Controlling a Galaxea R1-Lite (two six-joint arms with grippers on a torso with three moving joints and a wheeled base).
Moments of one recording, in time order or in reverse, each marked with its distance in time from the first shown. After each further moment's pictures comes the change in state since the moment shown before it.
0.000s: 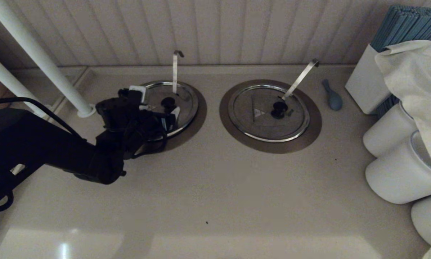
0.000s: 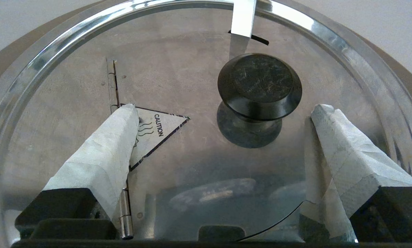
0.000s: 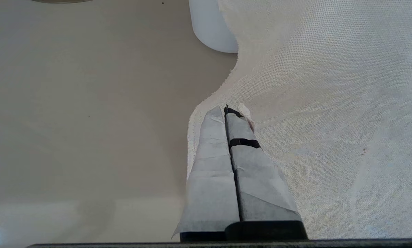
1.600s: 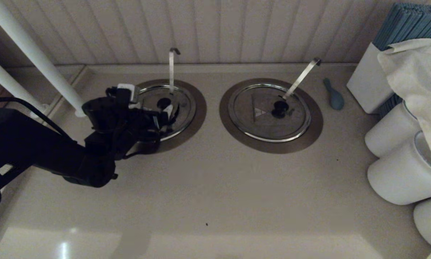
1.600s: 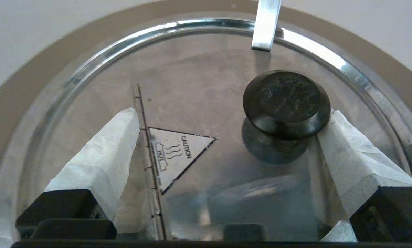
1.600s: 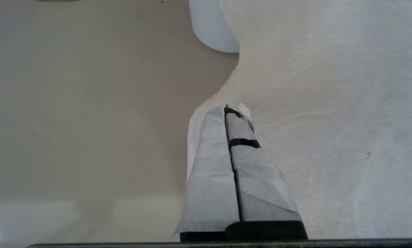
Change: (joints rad) left arm 0.036 -0.067 0.047 -0.111 -0.005 -0.028; right arm 0.000 0.000 0.000 0.000 0.000 0.000
